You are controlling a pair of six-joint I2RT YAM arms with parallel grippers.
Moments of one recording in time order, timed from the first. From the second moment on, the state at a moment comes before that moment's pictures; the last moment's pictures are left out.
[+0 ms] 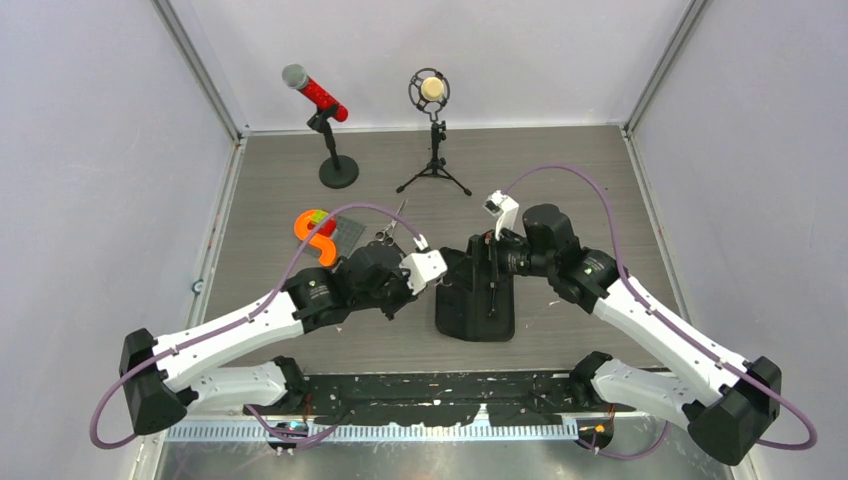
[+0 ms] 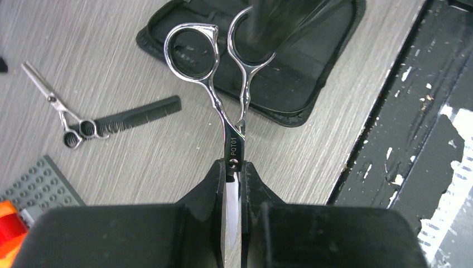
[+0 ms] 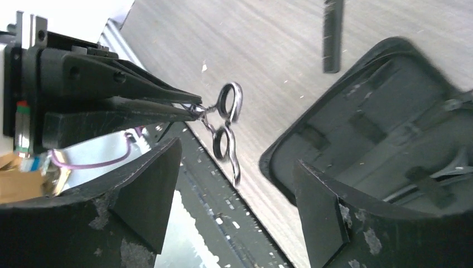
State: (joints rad) left arm -1.01 1.06 0.90 -0.52 -0.01 0.13; right arm 0.65 0.98 0.87 -0.39 -0.40 0.40
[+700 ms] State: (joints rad) left arm -1.08 1.07 0.95 -0.53 0.05 0.29; right arm 0.65 1.07 0.78 -0.21 -0.67 0.58
